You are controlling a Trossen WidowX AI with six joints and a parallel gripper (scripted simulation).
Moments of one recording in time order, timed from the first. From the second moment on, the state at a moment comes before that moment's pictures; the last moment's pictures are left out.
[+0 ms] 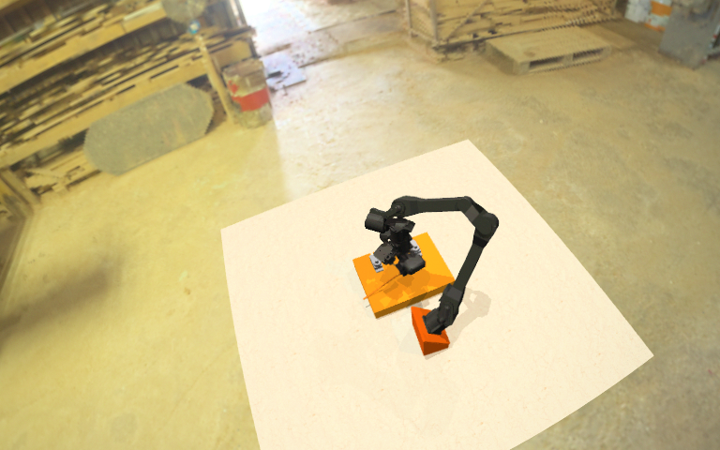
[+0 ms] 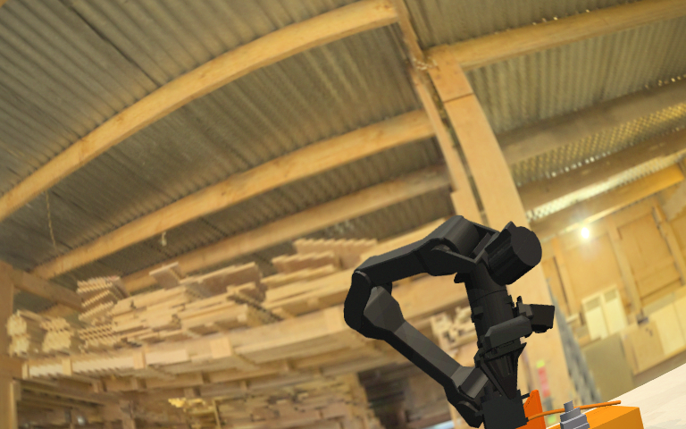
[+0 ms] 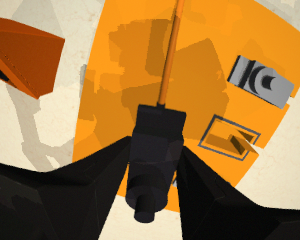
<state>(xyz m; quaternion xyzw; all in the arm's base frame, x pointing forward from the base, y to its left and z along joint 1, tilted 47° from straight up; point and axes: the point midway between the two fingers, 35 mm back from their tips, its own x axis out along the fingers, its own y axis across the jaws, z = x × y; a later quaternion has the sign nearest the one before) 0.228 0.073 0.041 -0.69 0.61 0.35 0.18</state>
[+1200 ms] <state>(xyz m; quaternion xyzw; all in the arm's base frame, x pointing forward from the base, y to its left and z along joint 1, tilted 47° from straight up) 0.229 0.072 0.043 -0.47 0.70 -0.05 0.53</state>
